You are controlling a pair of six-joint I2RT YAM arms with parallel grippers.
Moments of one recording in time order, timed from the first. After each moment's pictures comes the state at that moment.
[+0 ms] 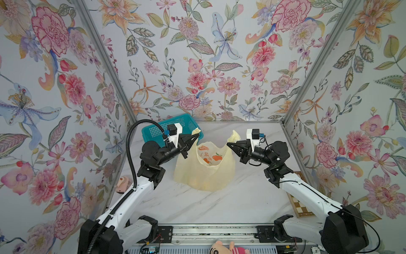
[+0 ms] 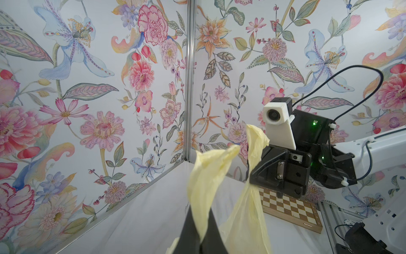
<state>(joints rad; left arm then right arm) -0.36 1.11 0.82 0.54 0.68 -0.23 0.41 1.19 0.78 0.60 -0.85 0.23</state>
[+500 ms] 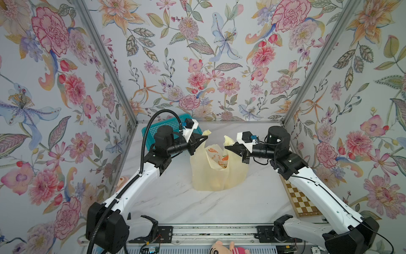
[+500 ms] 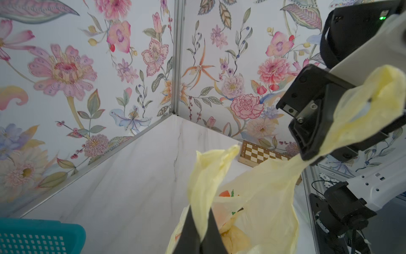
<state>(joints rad) -0.42 1.30 1.06 0.07 0.75 -0.05 0.52 1.18 1.16 -0.27 -0.83 -0.49</state>
